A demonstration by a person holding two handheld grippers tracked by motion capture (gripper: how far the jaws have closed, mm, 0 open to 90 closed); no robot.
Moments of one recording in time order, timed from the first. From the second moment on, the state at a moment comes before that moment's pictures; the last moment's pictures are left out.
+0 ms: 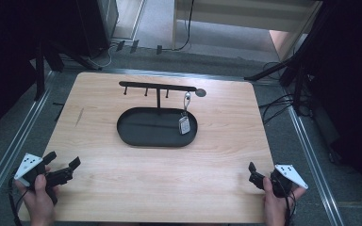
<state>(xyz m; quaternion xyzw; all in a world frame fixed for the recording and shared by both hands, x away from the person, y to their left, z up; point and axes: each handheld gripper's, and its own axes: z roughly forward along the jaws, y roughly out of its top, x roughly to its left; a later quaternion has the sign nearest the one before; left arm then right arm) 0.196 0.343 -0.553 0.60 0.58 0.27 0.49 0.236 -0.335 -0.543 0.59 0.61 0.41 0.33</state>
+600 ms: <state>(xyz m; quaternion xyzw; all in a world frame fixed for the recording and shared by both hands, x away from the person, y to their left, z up) 0.196 0.342 -0.553 0.59 0.58 0.27 0.49 0.213 -0.362 -0.544 0.60 0.59 0.40 0.35</state>
